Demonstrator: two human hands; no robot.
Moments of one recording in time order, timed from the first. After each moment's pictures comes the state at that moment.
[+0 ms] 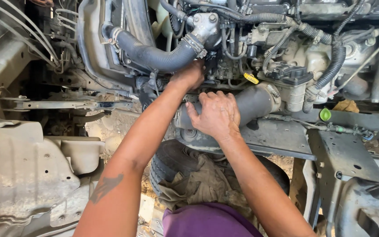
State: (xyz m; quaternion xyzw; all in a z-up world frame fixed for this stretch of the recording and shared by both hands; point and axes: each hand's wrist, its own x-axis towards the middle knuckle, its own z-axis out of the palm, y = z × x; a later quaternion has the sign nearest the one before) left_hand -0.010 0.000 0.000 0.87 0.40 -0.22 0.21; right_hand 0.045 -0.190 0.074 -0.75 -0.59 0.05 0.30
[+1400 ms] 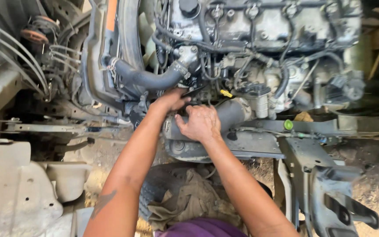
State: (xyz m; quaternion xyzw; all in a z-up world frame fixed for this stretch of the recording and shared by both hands) left_hand -0.027 0.008 -0.007 0.89 0.33 -0.13 0.28; right_hand 0.046 -0.187 0.080 -0.78 -0.56 0.11 0.24
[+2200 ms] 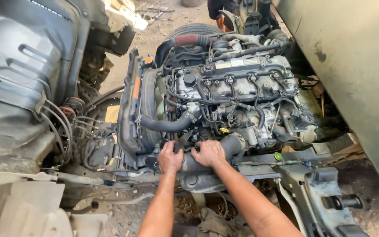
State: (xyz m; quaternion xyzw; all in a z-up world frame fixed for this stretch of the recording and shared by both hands) left_hand -0.114 -0.068 0.024 0.81 0.48 0.31 0.18; right_hand 0.040 -0.183 0.098 -0.83 -0.51 0.17 0.13
